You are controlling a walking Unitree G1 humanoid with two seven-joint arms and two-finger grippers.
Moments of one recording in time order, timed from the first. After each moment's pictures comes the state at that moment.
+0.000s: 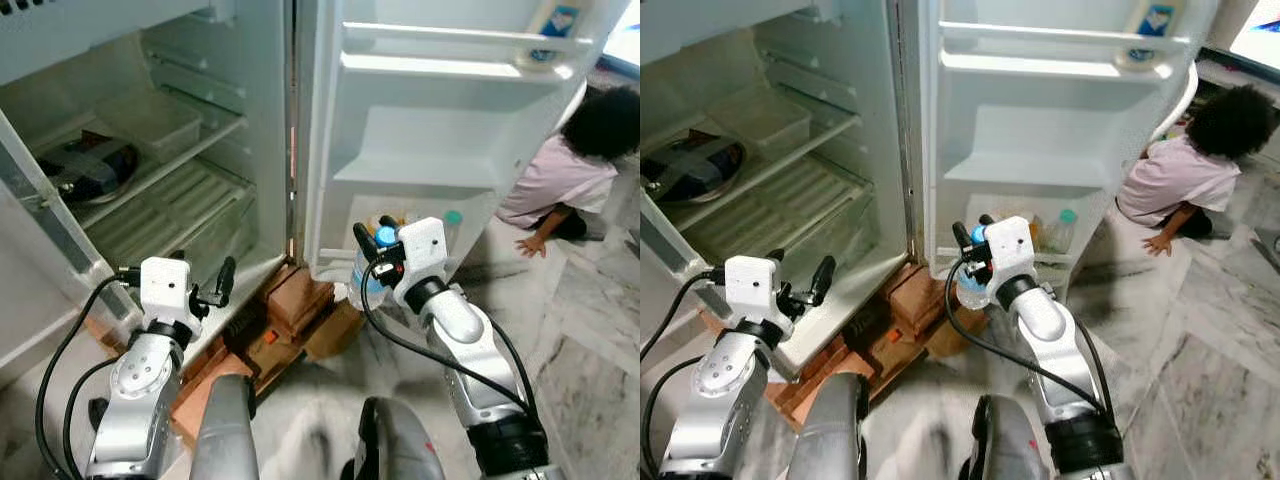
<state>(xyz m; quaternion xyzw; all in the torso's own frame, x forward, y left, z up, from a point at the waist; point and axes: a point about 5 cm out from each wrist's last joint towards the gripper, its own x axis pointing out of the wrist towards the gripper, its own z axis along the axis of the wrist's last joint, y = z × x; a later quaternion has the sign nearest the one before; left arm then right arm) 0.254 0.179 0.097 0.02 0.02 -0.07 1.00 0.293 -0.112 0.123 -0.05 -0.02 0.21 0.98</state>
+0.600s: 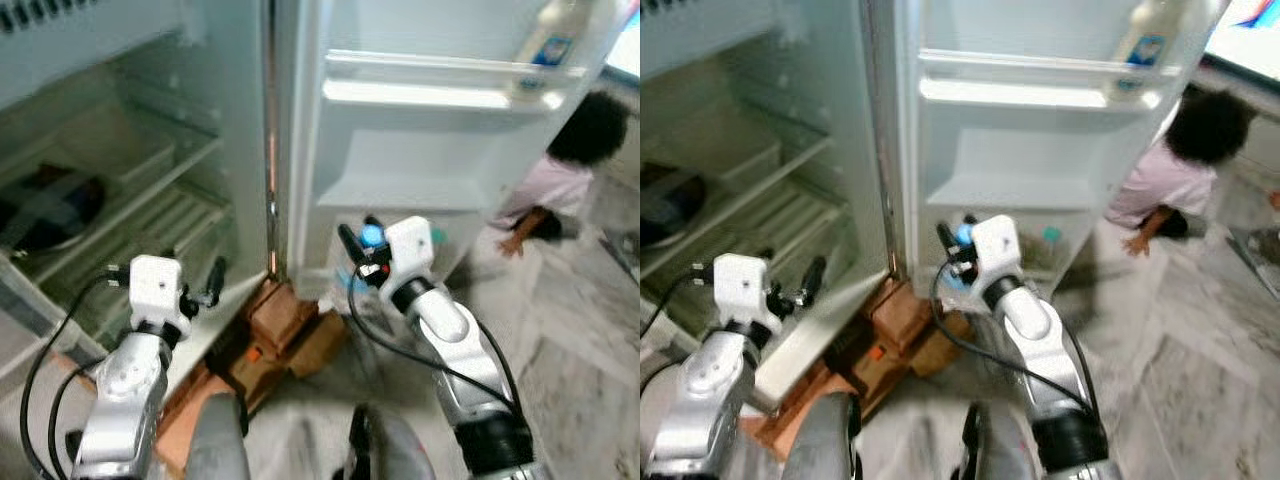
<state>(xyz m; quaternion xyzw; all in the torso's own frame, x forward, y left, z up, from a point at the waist) 0.256 0.179 0.101 0.03 0.01 -0.07 1.00 0.293 -0.098 0.127 -0.04 -0.03 0.24 0.97</state>
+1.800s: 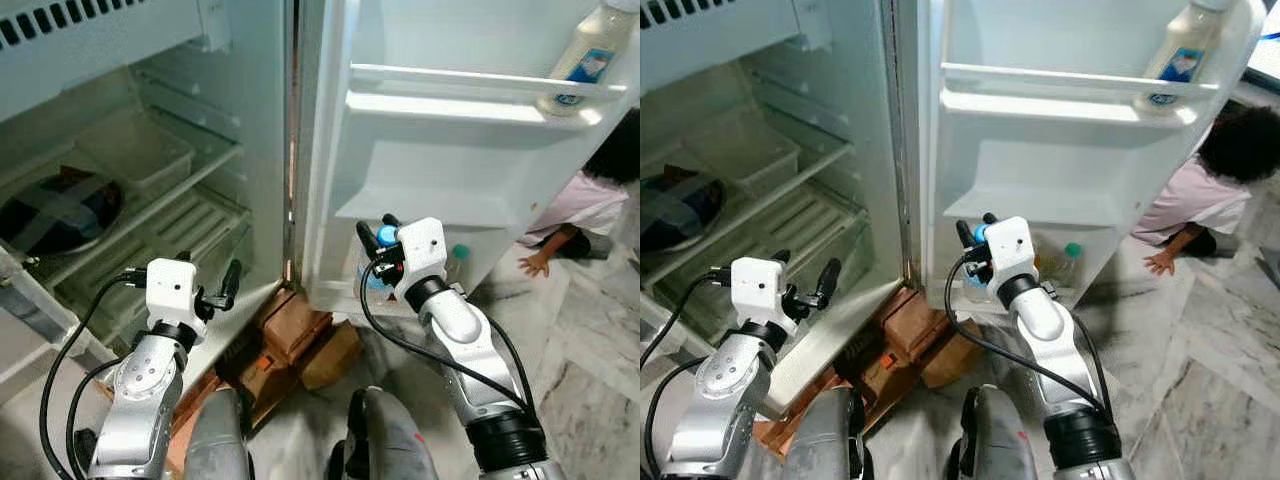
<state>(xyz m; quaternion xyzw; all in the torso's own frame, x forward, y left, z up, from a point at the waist) 0.252 0.171 0.099 0.02 0.01 -0.08 1.00 0.297 -0.114 0.121 -0.07 -0.03 0.20 0.98</state>
